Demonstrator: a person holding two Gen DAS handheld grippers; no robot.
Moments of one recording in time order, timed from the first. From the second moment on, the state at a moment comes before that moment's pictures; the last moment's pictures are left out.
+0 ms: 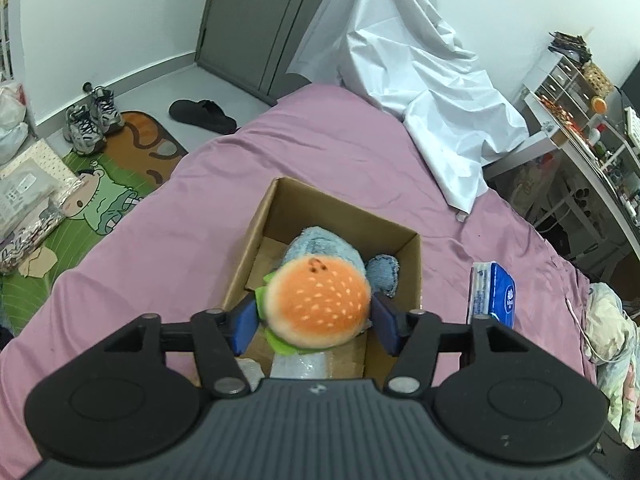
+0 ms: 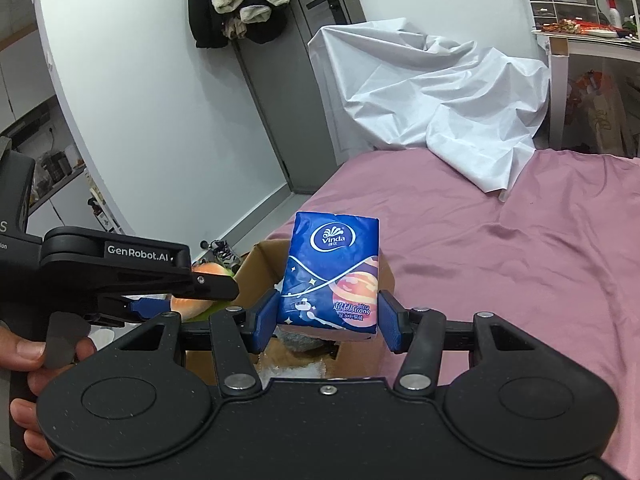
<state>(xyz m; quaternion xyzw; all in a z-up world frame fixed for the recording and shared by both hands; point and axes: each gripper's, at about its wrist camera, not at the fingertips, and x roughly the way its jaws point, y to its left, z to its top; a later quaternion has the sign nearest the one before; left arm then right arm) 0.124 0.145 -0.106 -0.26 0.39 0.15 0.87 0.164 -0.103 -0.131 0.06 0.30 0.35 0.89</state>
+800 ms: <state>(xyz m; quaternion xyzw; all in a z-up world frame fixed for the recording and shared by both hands) 0.109 0.151 -0.097 -0.23 0.36 0.15 0.89 0.165 -0.121 -0.128 0.06 0.34 0.35 0.87</state>
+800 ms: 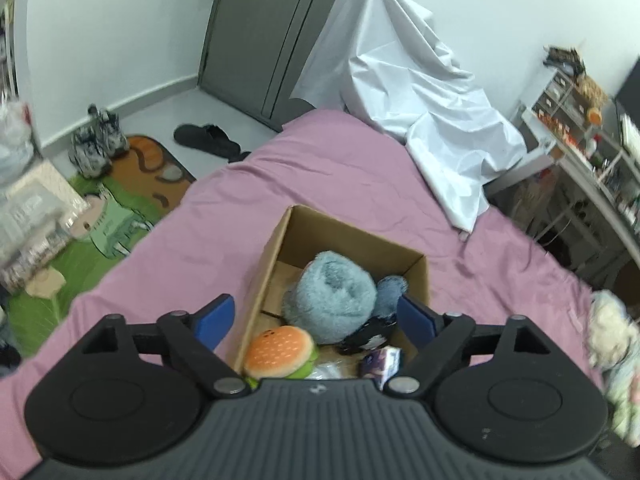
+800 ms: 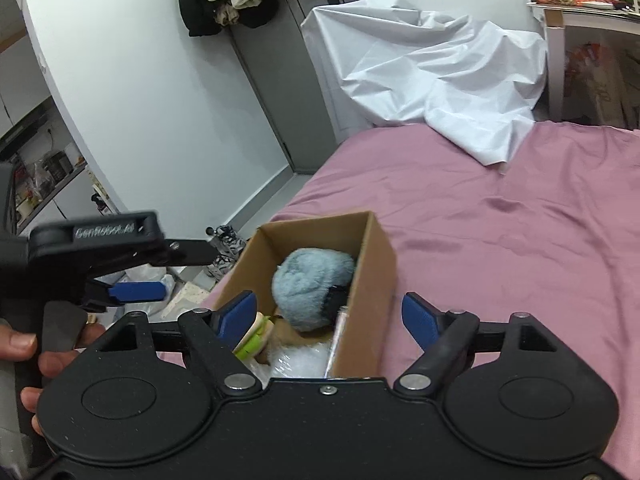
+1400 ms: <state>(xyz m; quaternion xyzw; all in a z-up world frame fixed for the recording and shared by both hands) 0.077 0.139 -0.077 -0.16 0.39 0.13 0.90 0.162 -0.166 -0.099 0.05 0.37 0.32 0.87</state>
